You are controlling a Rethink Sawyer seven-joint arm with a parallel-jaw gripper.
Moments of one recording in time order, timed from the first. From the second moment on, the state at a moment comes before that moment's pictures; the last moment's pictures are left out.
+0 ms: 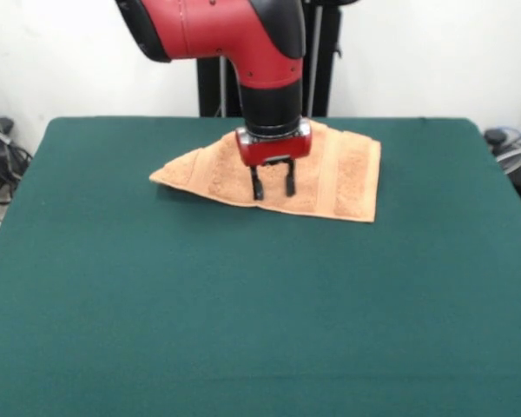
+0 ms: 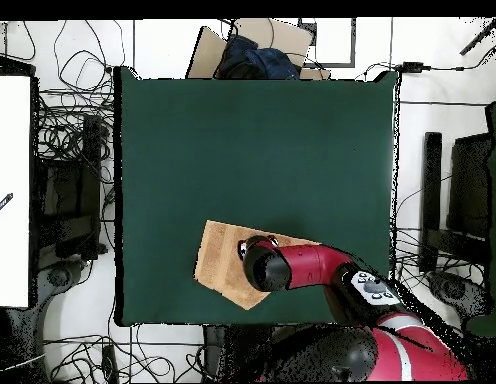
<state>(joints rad) -0.54 -0.45 0.21 1.91 -0.53 0.12 1.63</state>
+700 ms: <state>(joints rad) -0.53 -0.45 0.19 1.91 -0.53 0.09 1.63</state>
